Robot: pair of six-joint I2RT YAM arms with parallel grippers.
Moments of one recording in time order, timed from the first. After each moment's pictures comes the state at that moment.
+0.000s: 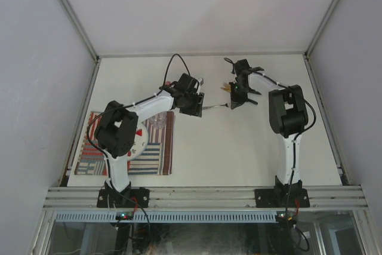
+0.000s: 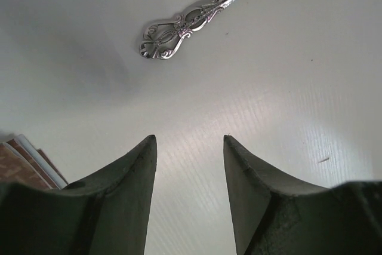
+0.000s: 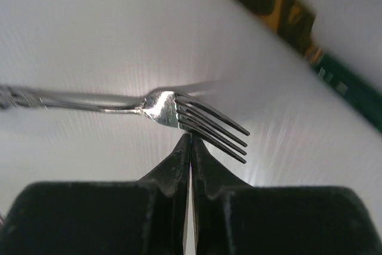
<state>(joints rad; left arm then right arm) -0.63 1.93 1.39 -0.46 0.11 -0.34 0.27 2.12 1.58 -0.77 -0.17 0.28</state>
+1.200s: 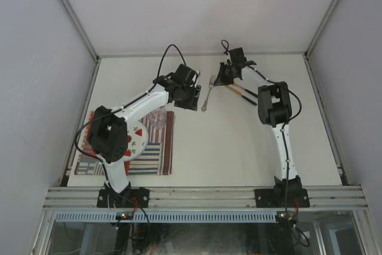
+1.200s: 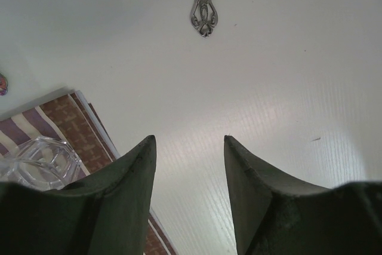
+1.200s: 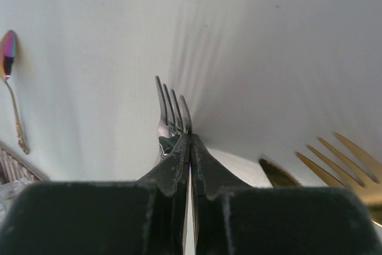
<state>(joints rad) -0.63 1.84 1.52 -0.69 0.00 -0.33 0.25 2.49 2.05 -0.49 -0.39 0.40</state>
